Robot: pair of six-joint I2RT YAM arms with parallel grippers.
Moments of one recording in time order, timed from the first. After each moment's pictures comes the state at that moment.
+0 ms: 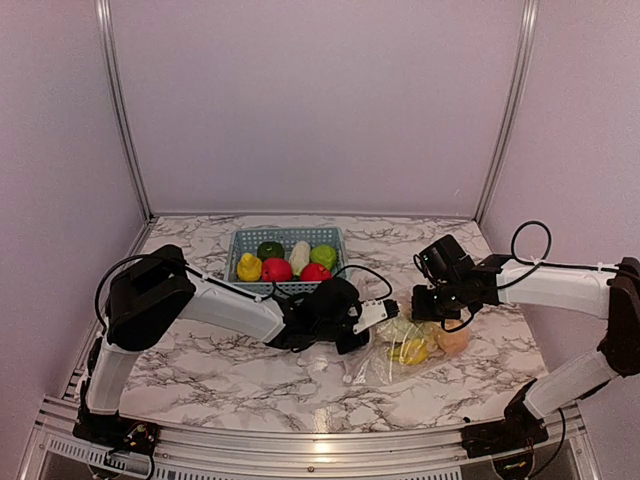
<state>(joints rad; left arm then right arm) -1.11 2.23 1.42 0.24 -0.06 0.41 0.60 1.39 0.83 -0.50 0.16 0.58</state>
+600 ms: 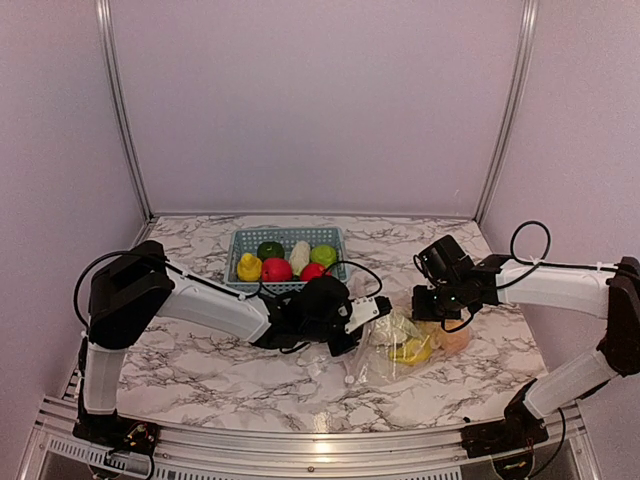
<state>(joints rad) -1.11 2.13 1.31 0.24 -0.03 0.33 0.60 1.39 0.83 -0.50 0.17 0.58</state>
